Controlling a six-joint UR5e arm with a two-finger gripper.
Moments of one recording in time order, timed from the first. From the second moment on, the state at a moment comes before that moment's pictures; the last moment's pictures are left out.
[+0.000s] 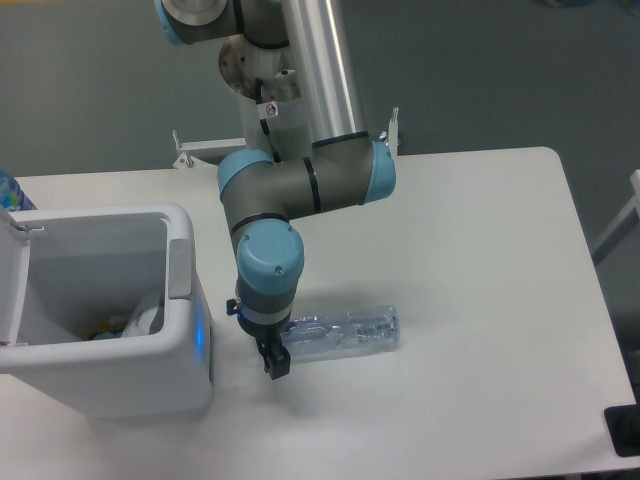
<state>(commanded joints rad) 2.23 -2.08 -1.66 -0.97 1.45 1.40</state>
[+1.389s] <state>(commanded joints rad) 2.22 -2.09 -1.66 -0.97 1.48 1.40</state>
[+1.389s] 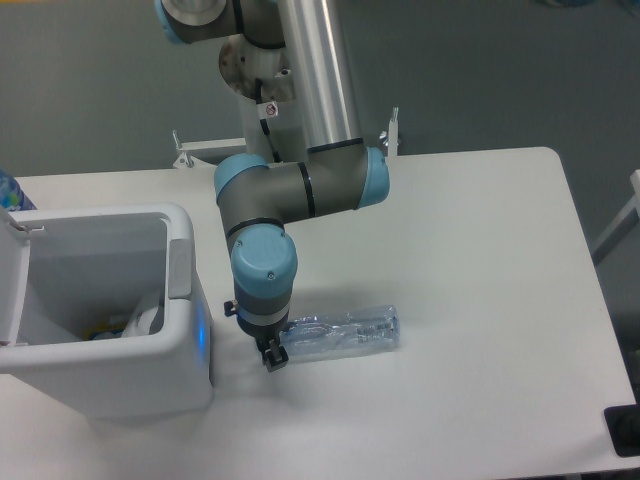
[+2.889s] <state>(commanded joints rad) 2.22 -2.11 -1.65 -0.96 1.48 1.36</state>
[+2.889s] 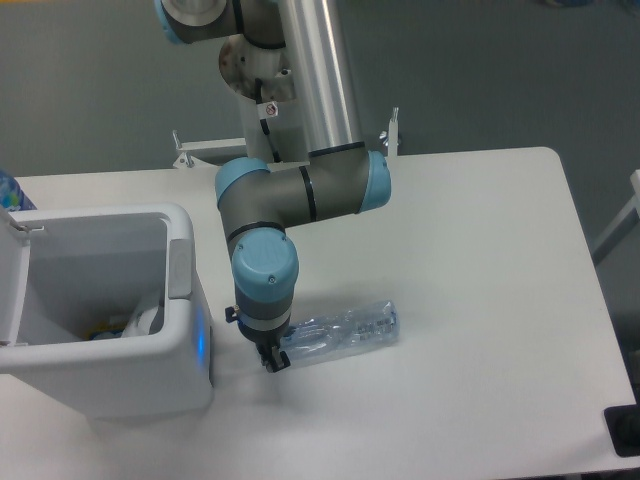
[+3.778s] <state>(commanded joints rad) 2.22 -2.10 -1.64 -0.97 1.48 1.36</state>
